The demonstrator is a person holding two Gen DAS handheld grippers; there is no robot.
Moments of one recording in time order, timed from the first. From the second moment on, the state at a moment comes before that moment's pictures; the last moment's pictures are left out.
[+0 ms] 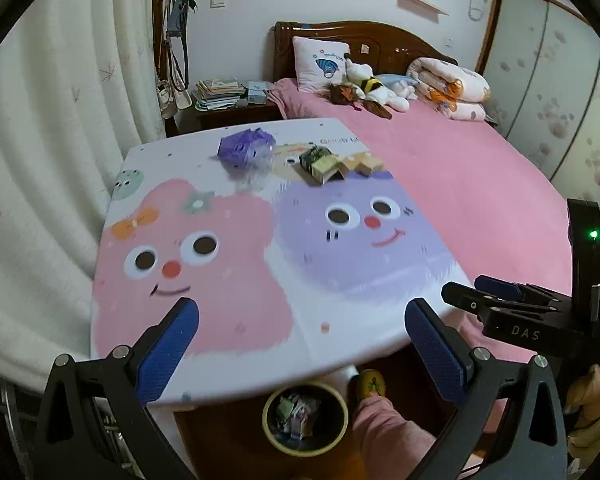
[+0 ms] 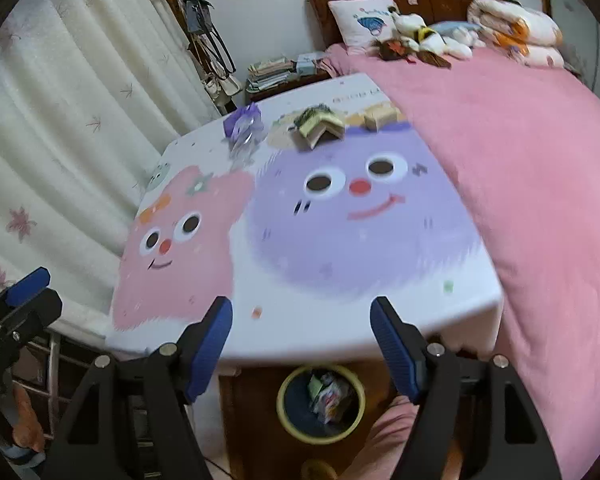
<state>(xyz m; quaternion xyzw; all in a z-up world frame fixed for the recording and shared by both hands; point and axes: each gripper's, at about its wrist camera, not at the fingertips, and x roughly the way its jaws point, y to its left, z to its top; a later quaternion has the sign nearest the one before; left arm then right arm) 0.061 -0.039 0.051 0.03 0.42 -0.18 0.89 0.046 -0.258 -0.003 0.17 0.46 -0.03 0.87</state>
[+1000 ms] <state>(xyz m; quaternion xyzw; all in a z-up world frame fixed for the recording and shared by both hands) 0.412 -0.257 -0.087 0.01 0.57 -0.04 0.82 0.358 -0.447 -0.110 0.06 0.52 0.06 0.85</state>
